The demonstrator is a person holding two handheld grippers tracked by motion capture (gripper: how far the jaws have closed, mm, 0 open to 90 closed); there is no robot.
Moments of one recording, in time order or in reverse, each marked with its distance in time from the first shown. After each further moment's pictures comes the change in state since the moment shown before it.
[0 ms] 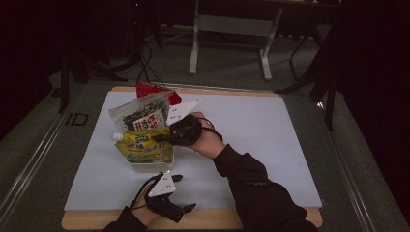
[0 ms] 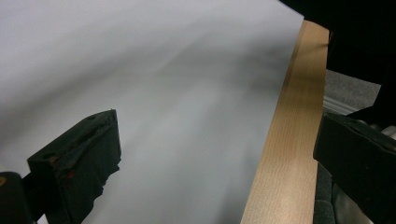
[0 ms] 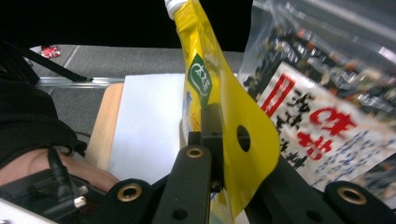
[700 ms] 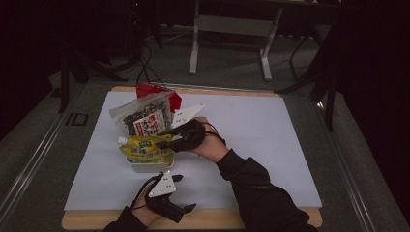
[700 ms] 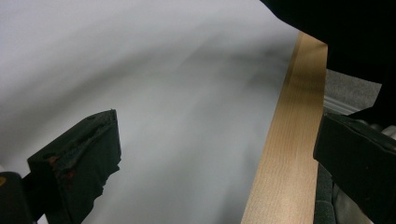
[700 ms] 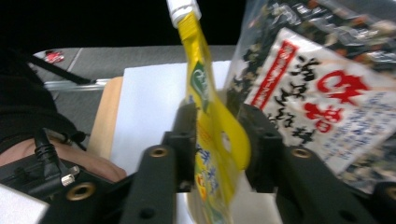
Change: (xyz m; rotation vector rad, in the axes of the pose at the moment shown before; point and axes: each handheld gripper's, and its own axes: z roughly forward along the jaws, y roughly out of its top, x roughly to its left) left arm -0.001 0.000 0.001 0.000 0.003 0.005; right arm -0.004 -0.023 0.002 -0.001 0.002 0.062
